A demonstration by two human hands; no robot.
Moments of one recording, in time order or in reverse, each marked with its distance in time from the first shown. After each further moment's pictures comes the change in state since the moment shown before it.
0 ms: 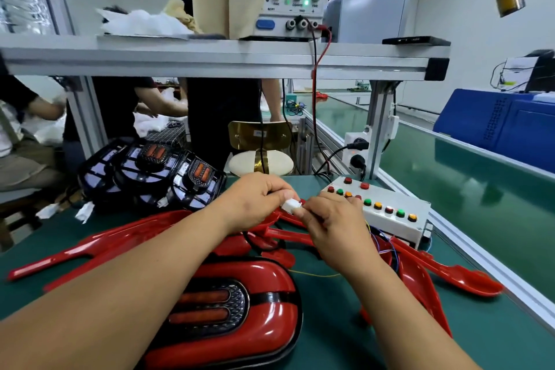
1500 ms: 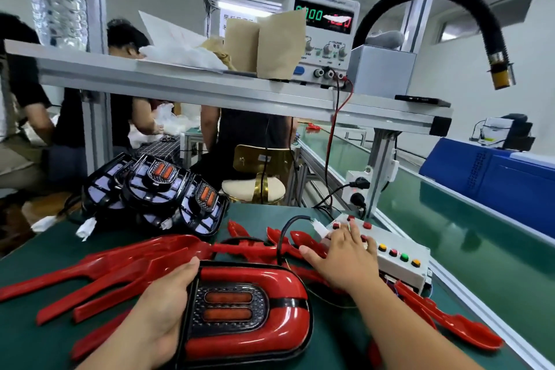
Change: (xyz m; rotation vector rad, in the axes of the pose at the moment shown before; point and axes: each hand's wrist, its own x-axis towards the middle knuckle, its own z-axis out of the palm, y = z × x) left_hand -0.114 -0.059 -0.003 -1.287 0.338 -0.749; right_hand 0.034 0.048 0.039 -0.537 -0.390 0.431
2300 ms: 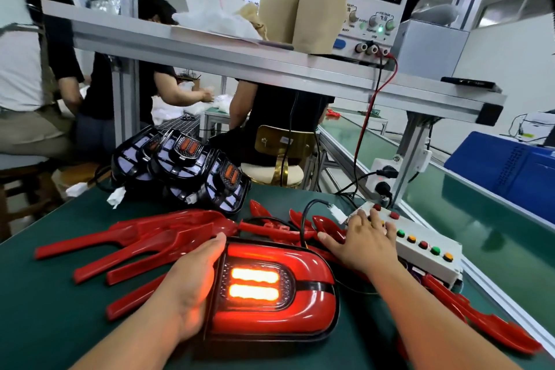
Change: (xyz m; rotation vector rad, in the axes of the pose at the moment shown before) left_hand 0.017 -0.009 -0.014 -0.038 -0.025 0.001; right_hand 0.017 -0.009 0.015 -0.158 -0.004 -0.005
